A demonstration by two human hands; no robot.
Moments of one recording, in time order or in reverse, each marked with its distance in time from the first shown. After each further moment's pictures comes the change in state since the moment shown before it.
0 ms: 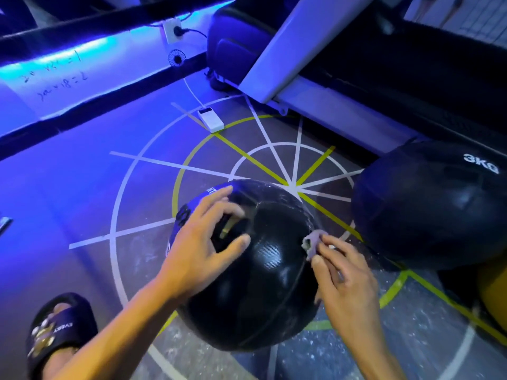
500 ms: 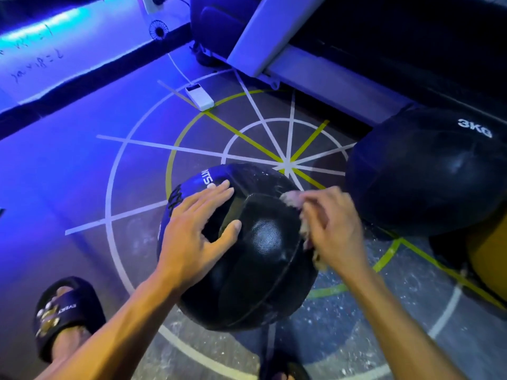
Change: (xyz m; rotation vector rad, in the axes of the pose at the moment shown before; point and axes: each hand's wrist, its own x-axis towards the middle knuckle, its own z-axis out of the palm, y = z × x) left_hand -0.022 -0.006 0.011 0.197 0.083 -0.008; right_hand 0.045 0.000 0.004 -0.150 -0.012 -0.307
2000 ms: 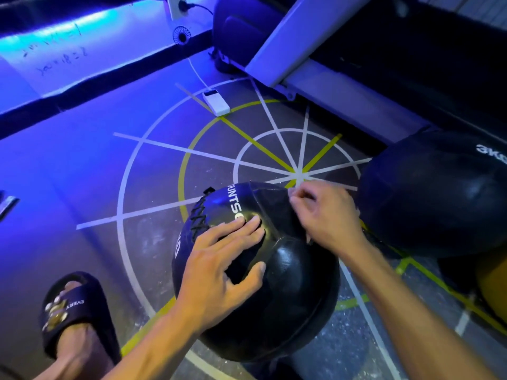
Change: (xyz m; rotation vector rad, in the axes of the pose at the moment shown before) left_hand -0.039 0.008 0.005 -0.118 0.051 0.079; right_hand 0.057 -0.048 0.008 -0.094 -0.248 0.060
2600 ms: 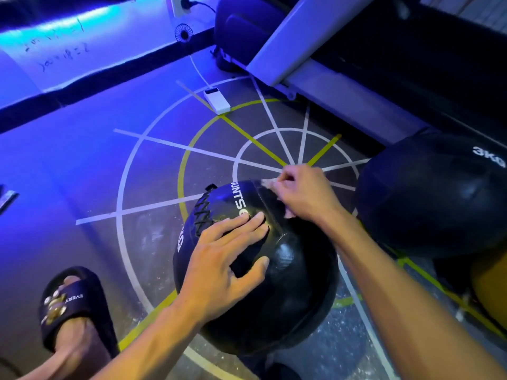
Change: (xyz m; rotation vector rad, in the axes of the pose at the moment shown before) left_hand 0.002 -0.002 0.009 0.048 -0.023 0.024; right_hand 0.044 -0.022 0.008 0.002 -0.192 0.090
